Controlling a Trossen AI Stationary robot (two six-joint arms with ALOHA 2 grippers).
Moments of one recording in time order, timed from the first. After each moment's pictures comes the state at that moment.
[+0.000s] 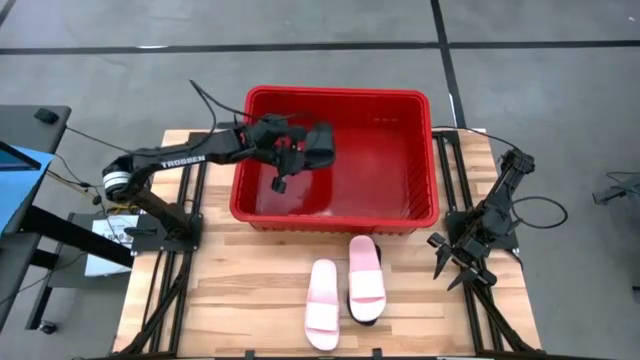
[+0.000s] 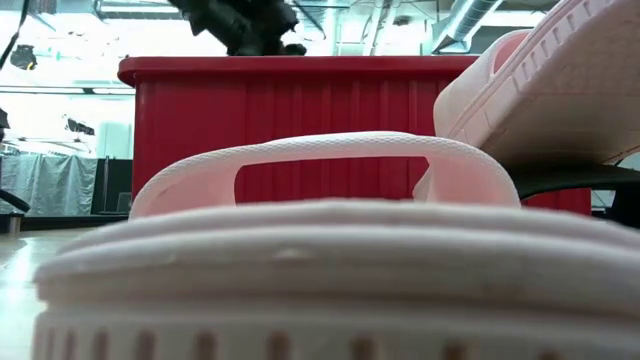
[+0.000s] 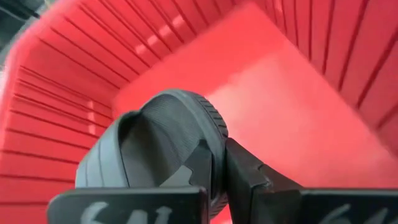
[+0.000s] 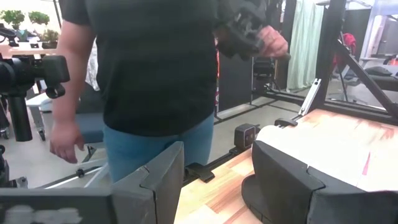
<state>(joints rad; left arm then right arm) 0.42 1.49 1.20 -0.36 0.26 0.93 0.90 0.03 0.00 0.02 0.03 -0.03</state>
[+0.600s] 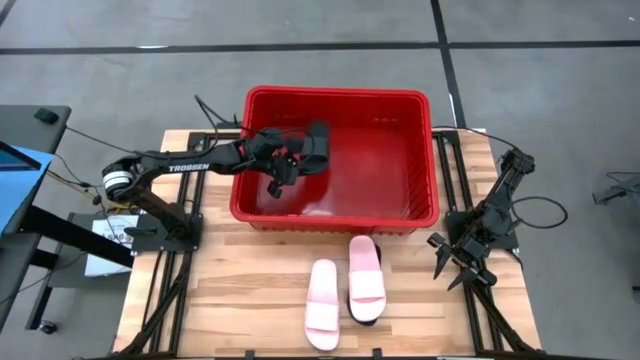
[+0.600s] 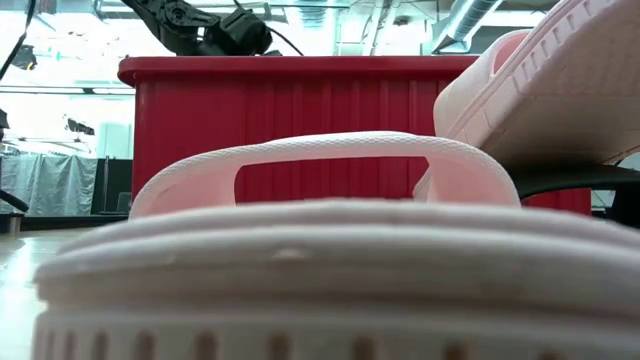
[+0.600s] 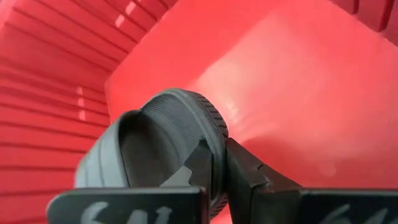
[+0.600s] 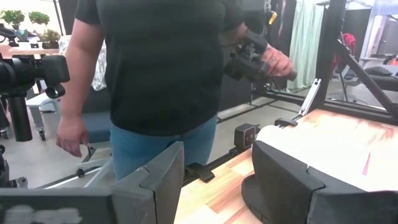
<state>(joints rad) 0.45 1.49 0.96 -0.13 0.21 1.09 0.90 0.03 0.00 0.02 0.03 -0.03</state>
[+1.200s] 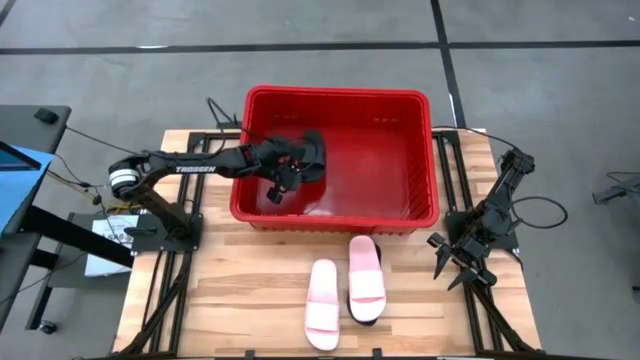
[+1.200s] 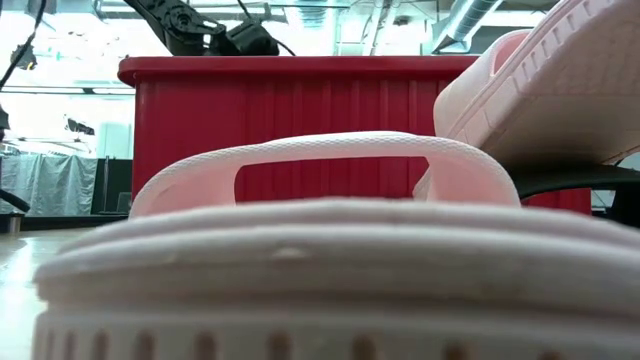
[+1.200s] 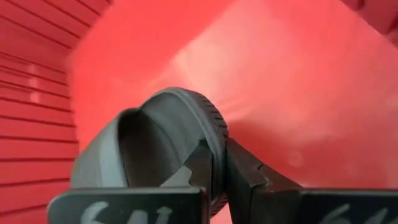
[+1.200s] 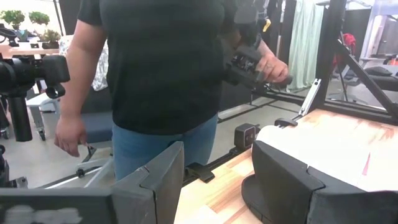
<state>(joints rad) 0.41 1.55 0.96 -0.18 0.15 1.06 0.90 0.03 0.00 0.02 0.03 -0.03</state>
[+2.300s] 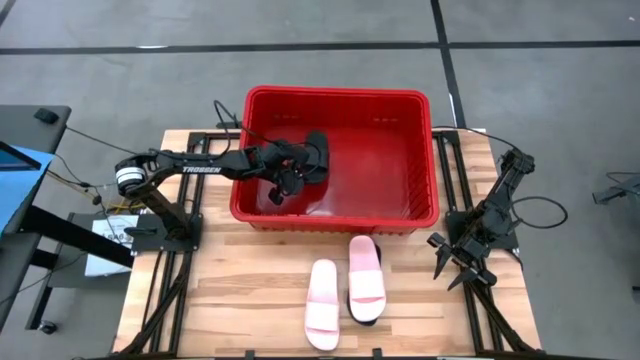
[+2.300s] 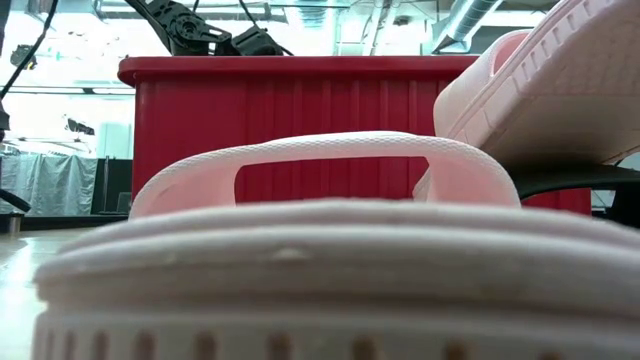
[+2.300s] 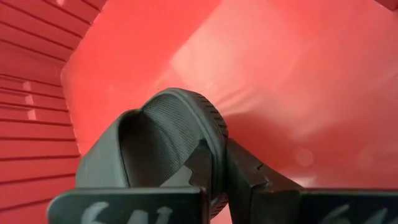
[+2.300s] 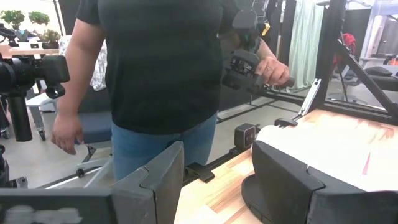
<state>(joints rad) 0.40 1.59 0.96 -0.14 0.14 1.15 0.90 0.03 0.00 0.02 0.03 -0.03</state>
